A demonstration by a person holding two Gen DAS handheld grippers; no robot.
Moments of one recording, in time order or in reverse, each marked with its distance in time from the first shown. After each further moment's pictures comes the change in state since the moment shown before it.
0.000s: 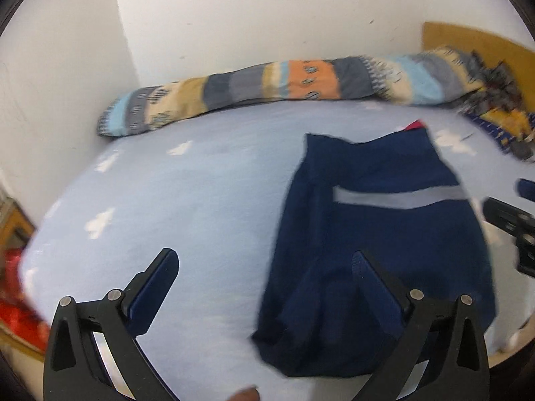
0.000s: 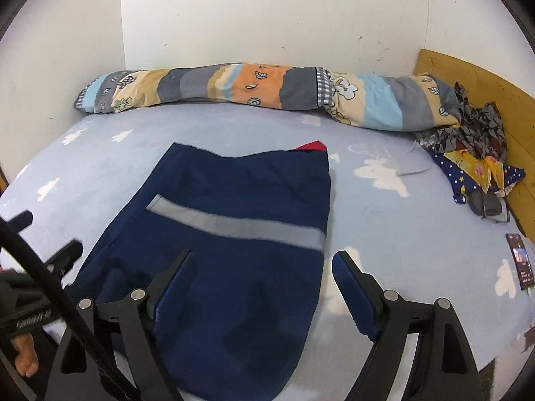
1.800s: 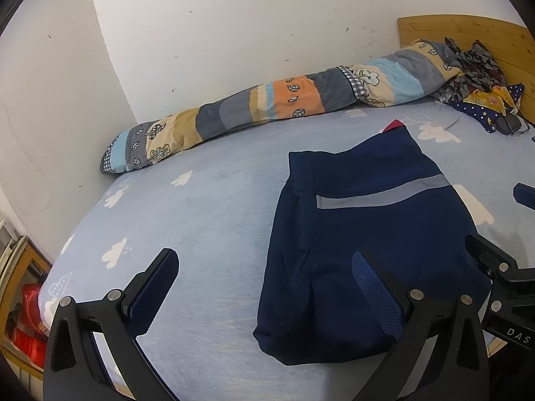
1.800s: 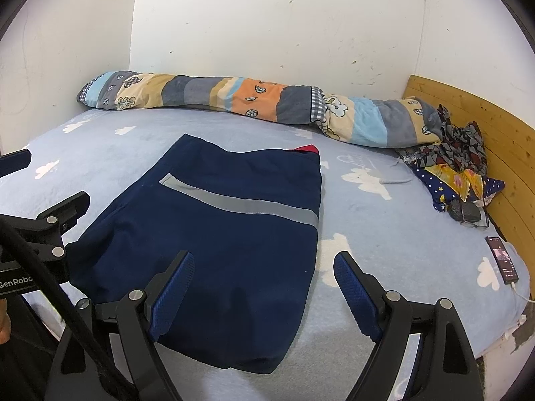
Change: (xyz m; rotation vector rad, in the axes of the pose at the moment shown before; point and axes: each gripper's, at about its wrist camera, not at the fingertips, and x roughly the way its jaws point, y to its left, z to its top) left arm -0.037 -0.019 -0.006 0.110 -0.103 -0.002; right arm -0.031 0.027 -0.045 -0.066 -0.096 -0.095
